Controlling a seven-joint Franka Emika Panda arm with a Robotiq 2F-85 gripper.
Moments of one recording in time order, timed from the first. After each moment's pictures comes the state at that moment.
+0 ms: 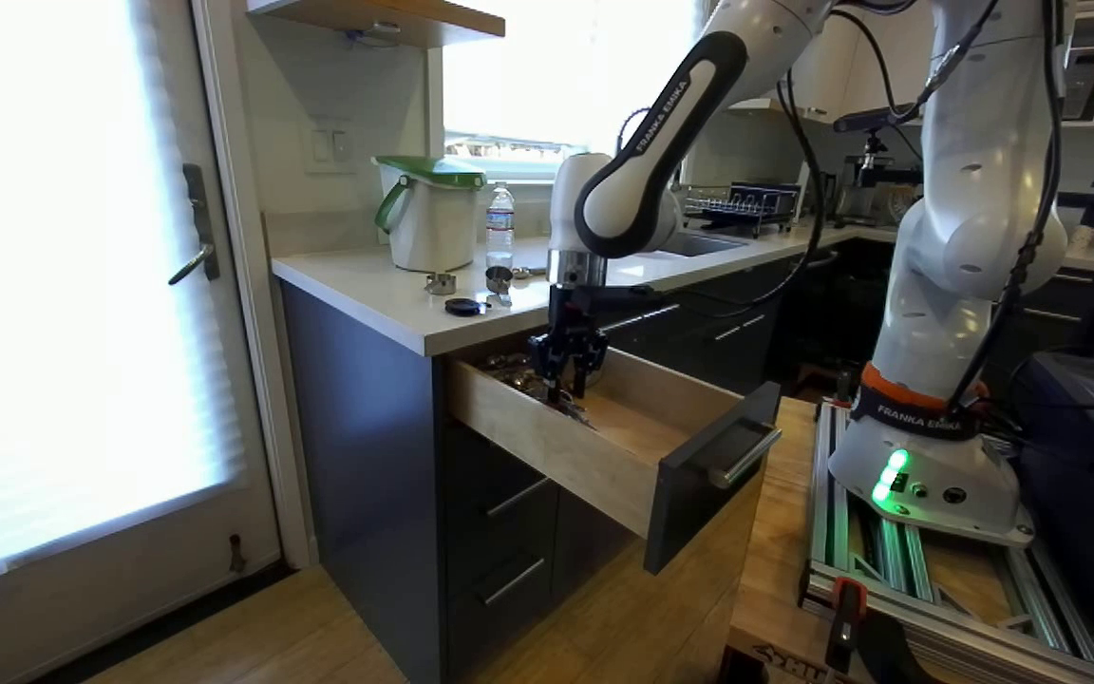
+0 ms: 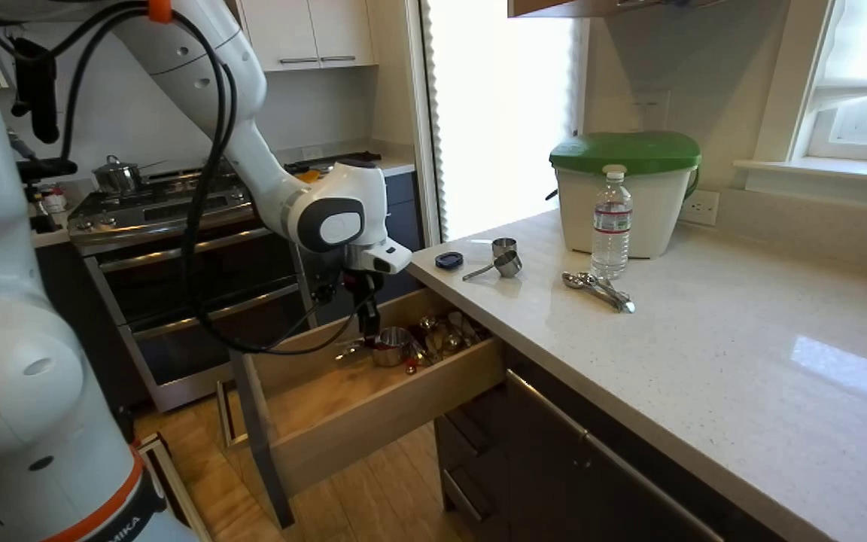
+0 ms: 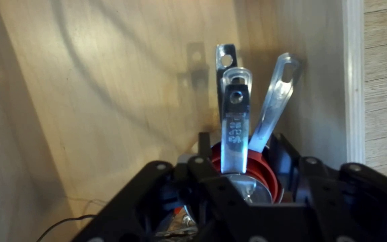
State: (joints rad) arm 0.10 0.13 0.13 -2.53 0.22 2.65 0.45
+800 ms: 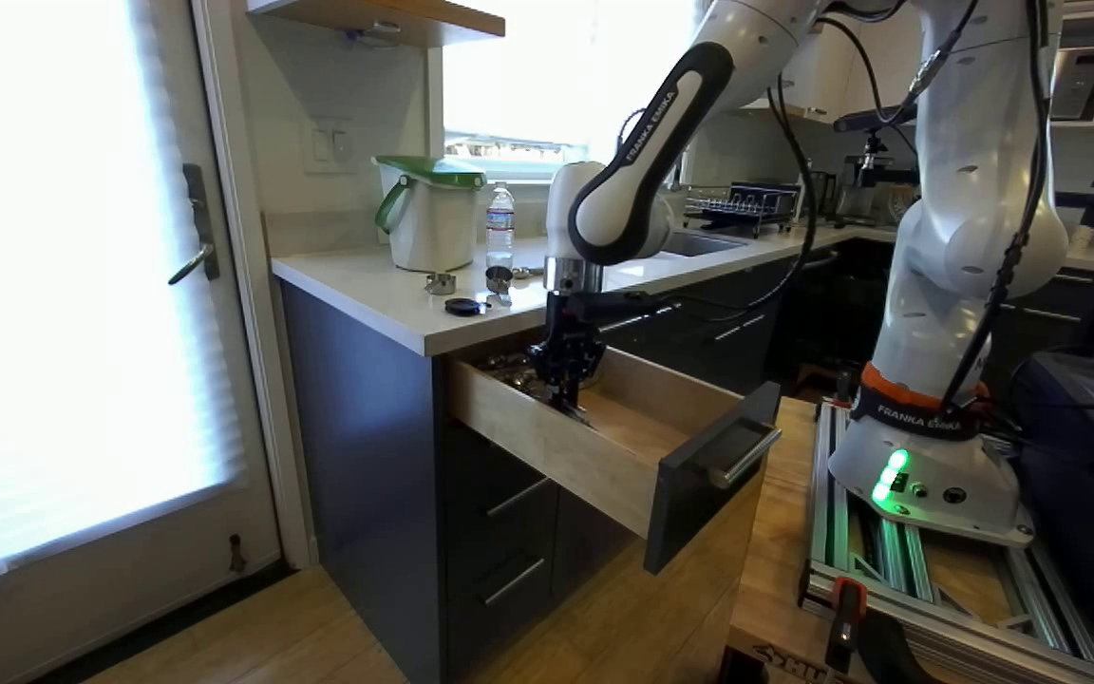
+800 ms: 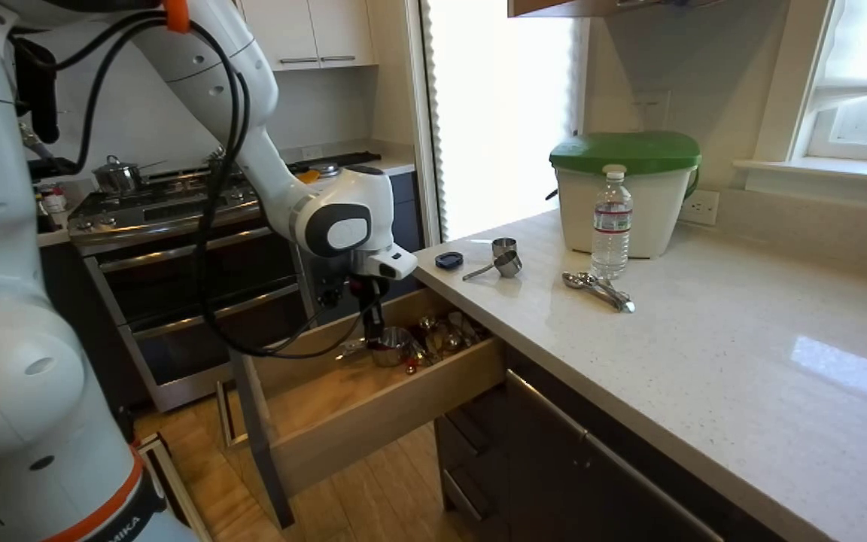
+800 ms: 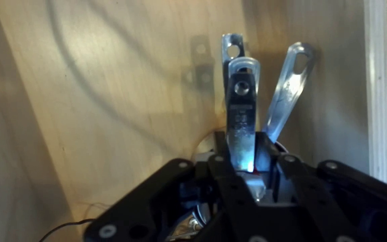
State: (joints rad) arm 0.11 0.18 0.11 -2.50 0.22 2.65 0.45
